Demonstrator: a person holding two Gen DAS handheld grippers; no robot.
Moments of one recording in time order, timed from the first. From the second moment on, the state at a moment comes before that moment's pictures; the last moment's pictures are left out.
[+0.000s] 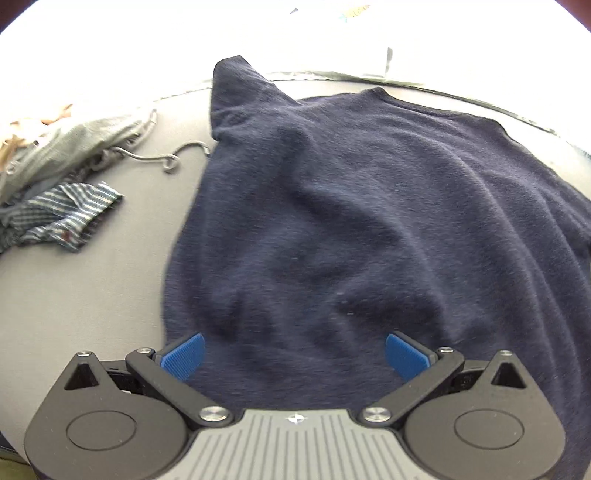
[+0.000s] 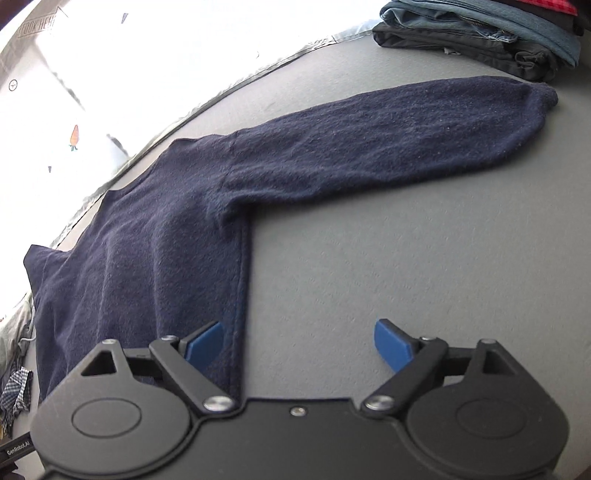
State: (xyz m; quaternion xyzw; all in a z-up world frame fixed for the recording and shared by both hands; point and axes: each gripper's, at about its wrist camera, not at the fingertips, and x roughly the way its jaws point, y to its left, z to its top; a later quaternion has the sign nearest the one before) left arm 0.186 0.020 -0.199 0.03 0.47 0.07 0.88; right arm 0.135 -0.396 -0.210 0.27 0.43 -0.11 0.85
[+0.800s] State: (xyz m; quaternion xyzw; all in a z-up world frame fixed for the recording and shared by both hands) left arm 0.190 0.084 -0.208 -0.02 0.47 0.04 0.88; right arm 0.110 -0.315 -0.211 0.25 0.48 -0.05 0.84
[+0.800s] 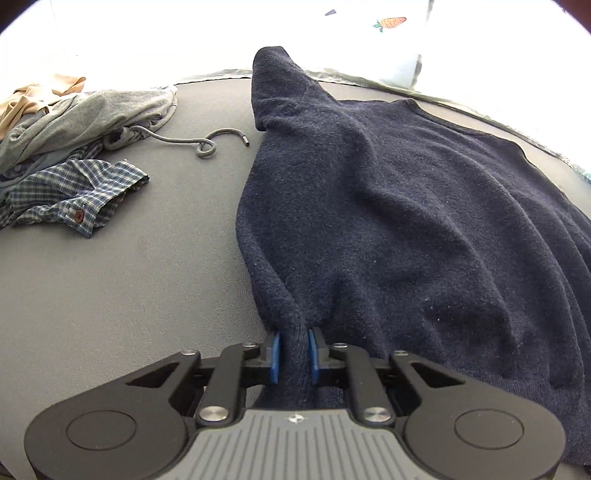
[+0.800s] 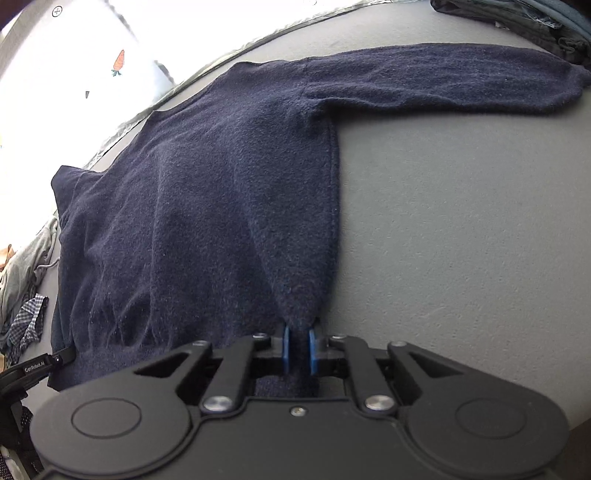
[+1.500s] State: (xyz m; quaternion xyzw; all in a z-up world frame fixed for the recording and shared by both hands) left arm 0.140 0.064 -0.204 0.00 0.54 -0.02 0.84; right arm 0.102 -0.342 -0.205 0.15 0.54 -0.10 0.82
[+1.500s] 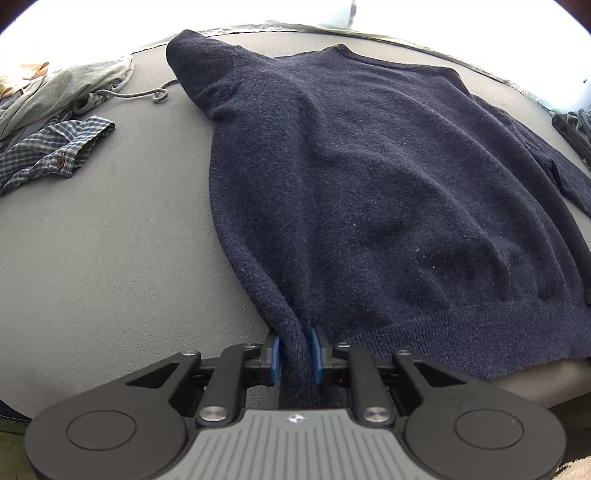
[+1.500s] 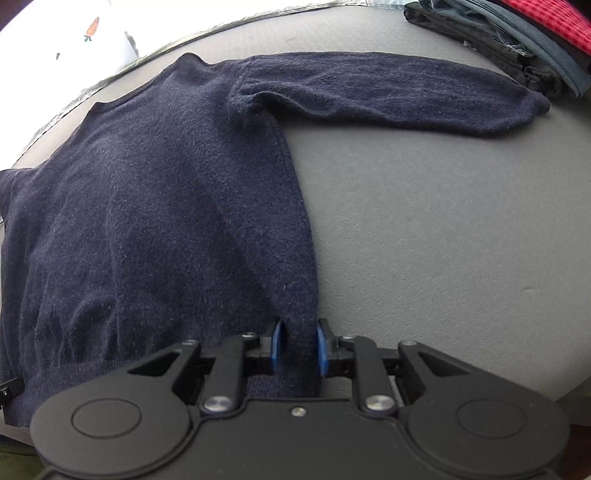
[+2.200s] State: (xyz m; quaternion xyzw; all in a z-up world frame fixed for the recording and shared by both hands) left arm 0.187 0.145 -0.169 -0.08 0.48 0.11 0.87; right arm 0.166 -0.309 -0.176 0.11 0.47 -0.12 0.87
